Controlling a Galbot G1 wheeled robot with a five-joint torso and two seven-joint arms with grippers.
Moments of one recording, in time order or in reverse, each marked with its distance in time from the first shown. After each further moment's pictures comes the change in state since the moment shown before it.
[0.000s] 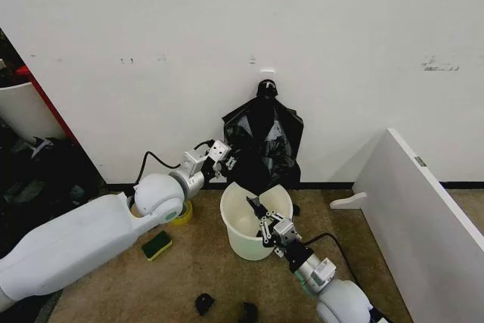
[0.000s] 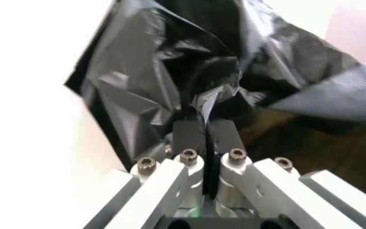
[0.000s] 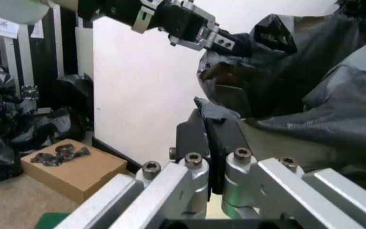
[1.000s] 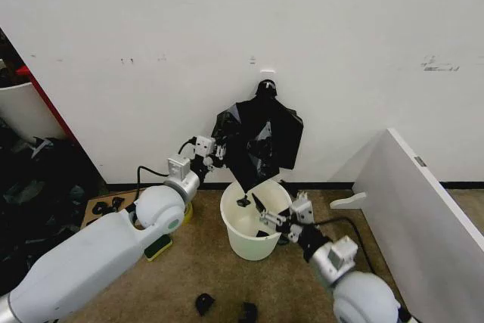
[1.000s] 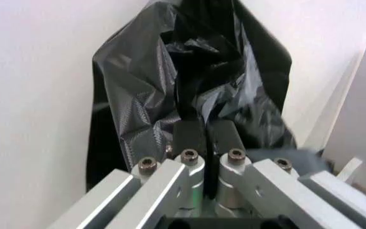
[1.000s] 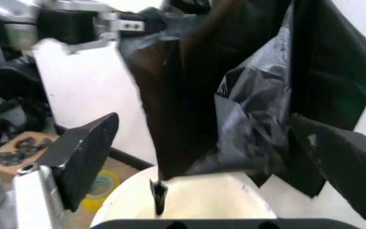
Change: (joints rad) left arm 0.170 -0.079 -0.136 0.009 0.035 -0.127 -0.089; right arm 0.181 -0.084 -0.007 0.134 0.250 -0.444 0.198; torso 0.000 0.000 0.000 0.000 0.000
